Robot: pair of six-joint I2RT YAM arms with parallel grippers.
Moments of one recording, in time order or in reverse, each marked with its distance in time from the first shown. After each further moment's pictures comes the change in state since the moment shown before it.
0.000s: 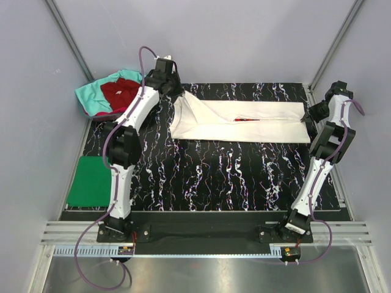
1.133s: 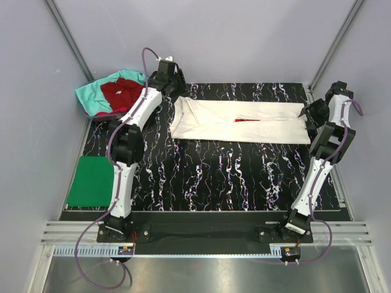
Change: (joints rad) left arm 0.000 0.086 0.050 0.074 -0.018 -0.007; right arm 0.000 0.000 0.005 -0.019 0.018 -0.064
